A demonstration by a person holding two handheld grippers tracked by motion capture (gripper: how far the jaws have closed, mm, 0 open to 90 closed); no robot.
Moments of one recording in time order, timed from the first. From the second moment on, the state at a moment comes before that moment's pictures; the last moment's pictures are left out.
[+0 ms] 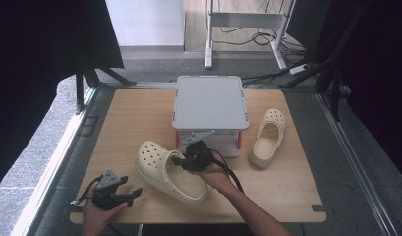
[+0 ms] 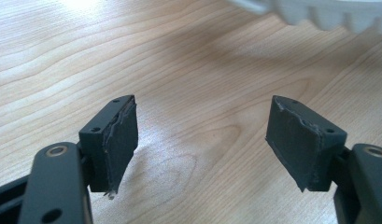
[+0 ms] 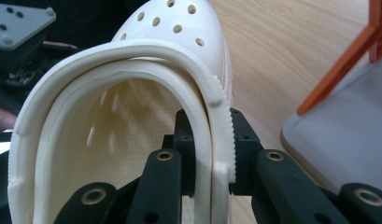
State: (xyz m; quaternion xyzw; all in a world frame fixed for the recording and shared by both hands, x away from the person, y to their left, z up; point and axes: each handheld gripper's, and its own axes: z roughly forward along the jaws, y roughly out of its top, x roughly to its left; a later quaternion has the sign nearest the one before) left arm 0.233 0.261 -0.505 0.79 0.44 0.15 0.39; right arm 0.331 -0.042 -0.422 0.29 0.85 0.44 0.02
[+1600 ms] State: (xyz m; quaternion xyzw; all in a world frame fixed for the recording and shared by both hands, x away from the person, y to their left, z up) left arm 0.234 0.250 -0.506 0.80 0.44 0.14 0.38; right arm 0.294 -0.135 -0.479 0.41 0.81 0.42 0.07
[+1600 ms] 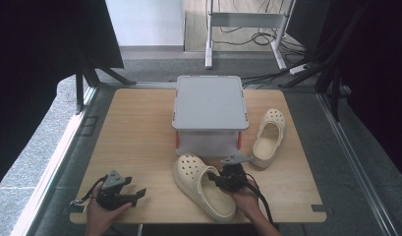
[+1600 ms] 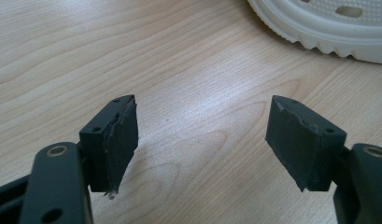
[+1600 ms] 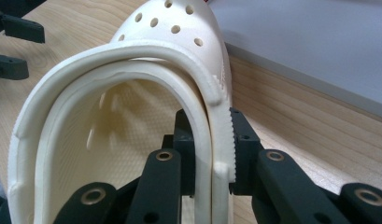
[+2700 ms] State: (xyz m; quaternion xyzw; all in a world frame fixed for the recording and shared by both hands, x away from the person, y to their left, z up) left arm 0.239 0.248 -0.506 0.80 0.43 0.14 0.38; right arm 0.284 -0.195 -0.453 0.42 0.77 0.46 0.10
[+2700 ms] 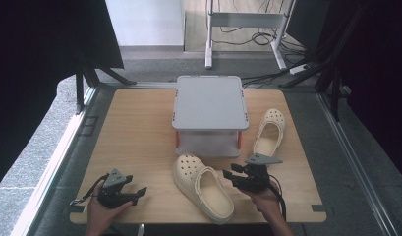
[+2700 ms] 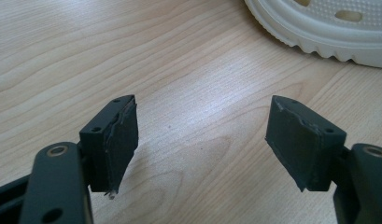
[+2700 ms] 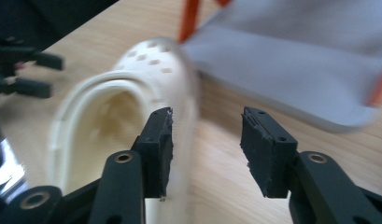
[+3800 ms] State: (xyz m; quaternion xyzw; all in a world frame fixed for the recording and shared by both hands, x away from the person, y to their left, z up) left arm 0.239 0.246 -0.506 0.80 0.44 0.14 0.38; right arm 0.359 -0.215 -0.481 0.49 0.79 0.35 0.11
